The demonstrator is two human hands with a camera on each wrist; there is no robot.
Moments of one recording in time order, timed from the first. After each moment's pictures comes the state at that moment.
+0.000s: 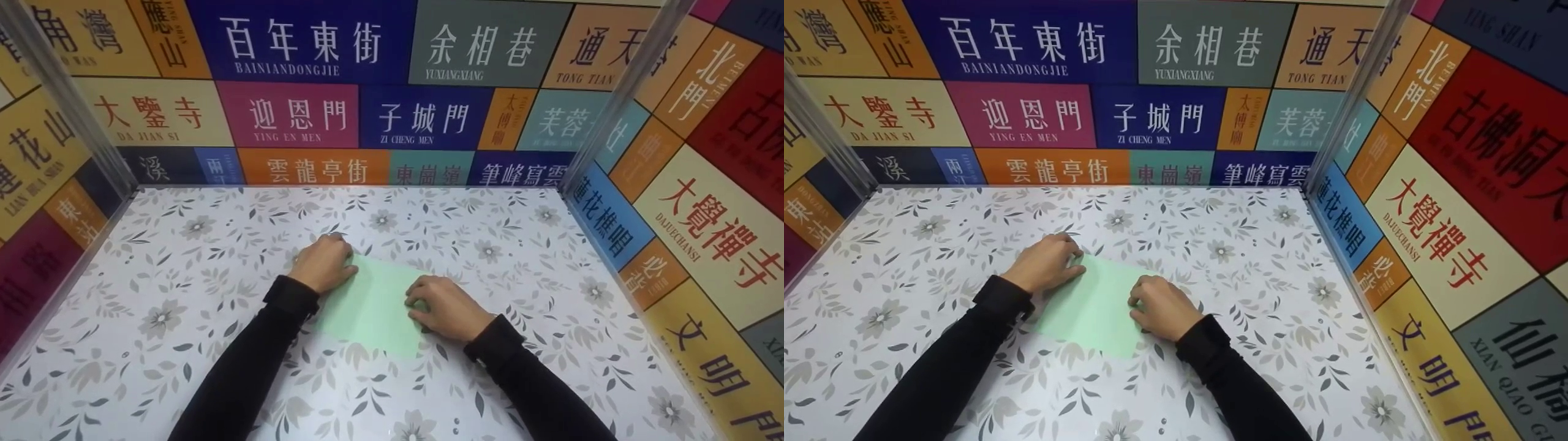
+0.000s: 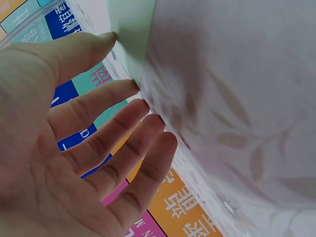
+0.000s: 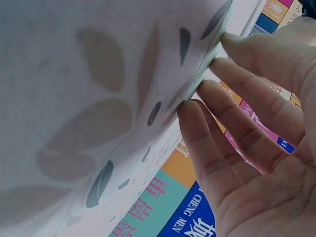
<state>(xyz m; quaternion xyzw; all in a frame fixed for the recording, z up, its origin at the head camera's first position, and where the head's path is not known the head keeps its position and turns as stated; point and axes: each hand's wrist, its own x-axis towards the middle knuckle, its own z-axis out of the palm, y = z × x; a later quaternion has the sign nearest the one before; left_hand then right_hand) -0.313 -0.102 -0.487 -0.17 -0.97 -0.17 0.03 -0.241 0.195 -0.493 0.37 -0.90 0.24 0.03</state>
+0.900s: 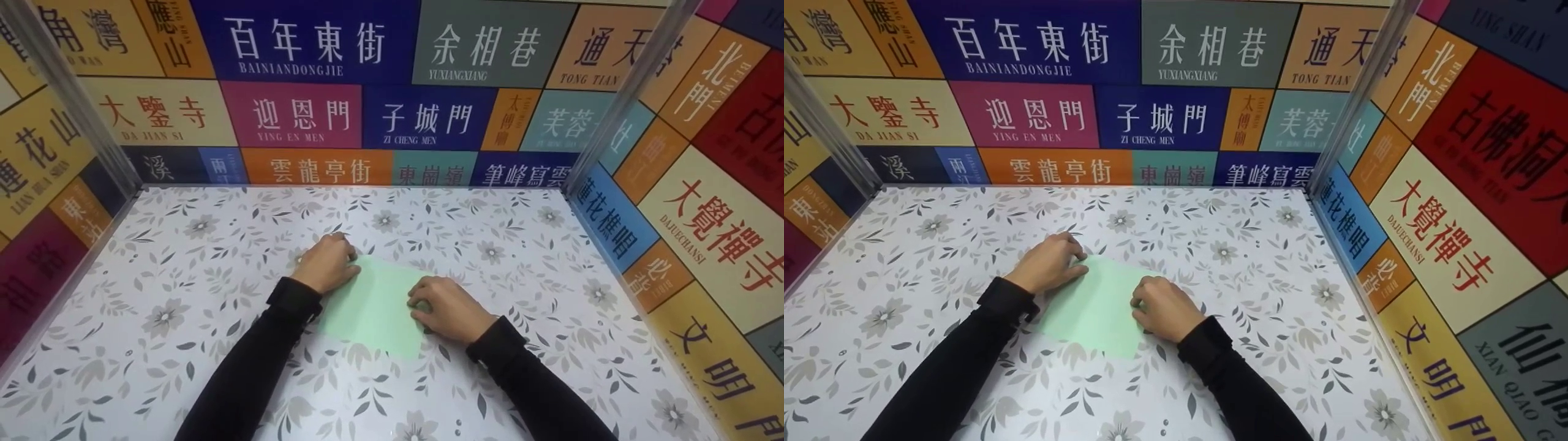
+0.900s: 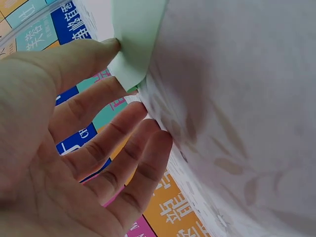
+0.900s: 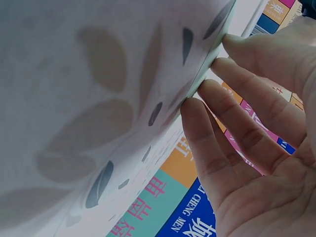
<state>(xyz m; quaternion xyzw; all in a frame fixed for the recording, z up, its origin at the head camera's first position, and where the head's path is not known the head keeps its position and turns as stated) -0.313 -0.101 -0.490 -0.15 -0.96 -0.23 0.02 -0.241 0.194 -0.493 0.35 -0.90 0.25 0.03</state>
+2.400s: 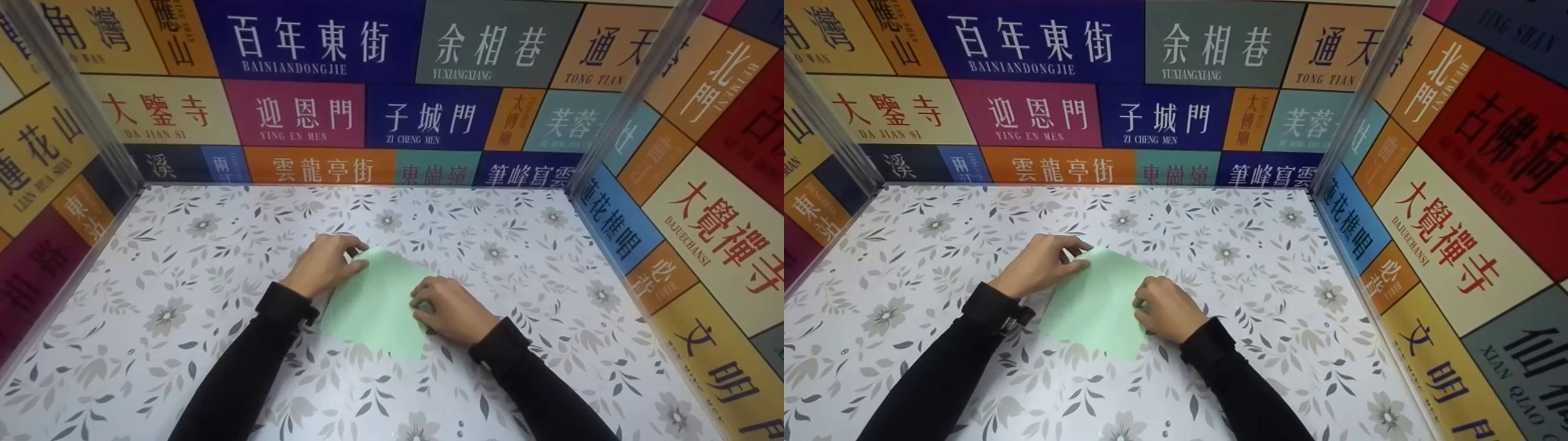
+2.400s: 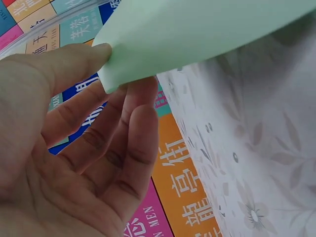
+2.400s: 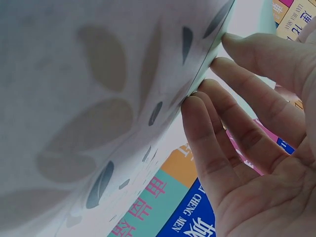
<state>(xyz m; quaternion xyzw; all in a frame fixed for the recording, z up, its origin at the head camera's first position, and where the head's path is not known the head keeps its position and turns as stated) -0.294 -0.106 -0.463 -0.18 -0.93 -0.32 0.02 -0.240 0.194 -0.495 0.36 -0.90 0.25 0.04</state>
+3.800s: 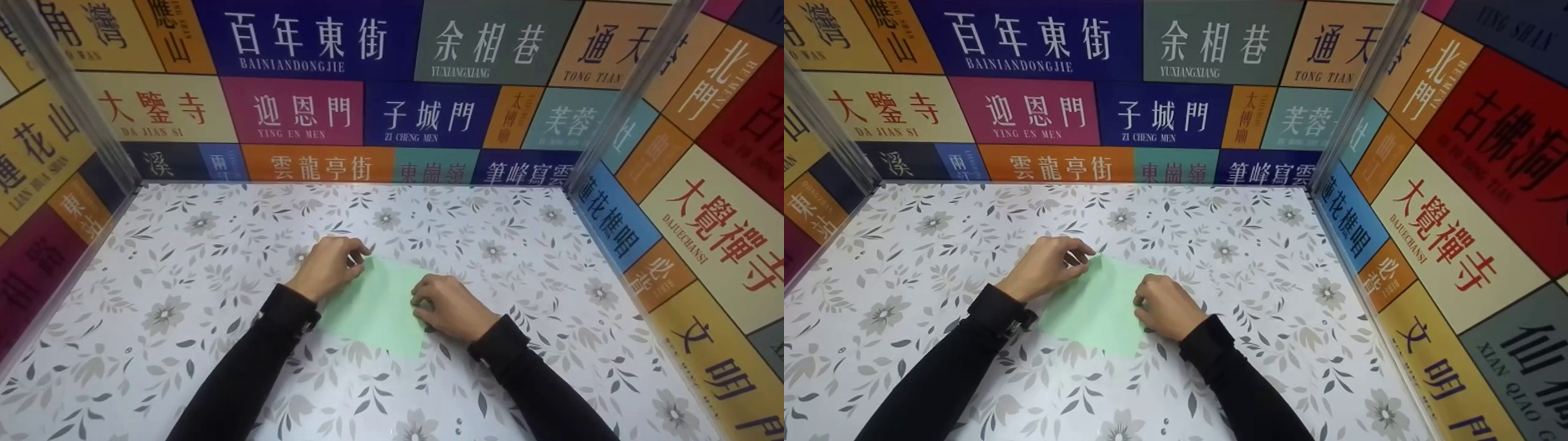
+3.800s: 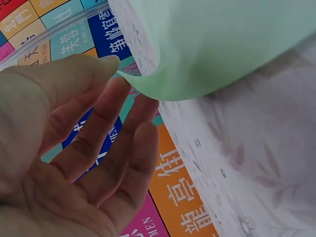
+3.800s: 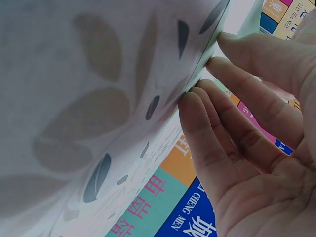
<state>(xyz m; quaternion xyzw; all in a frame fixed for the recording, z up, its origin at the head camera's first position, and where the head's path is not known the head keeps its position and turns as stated) -0.295 -0.099 -0.478 -0.23 -0.92 -0.32 0.07 -0.242 0.196 -0.493 0.36 -0.90 0.26 0.04</state>
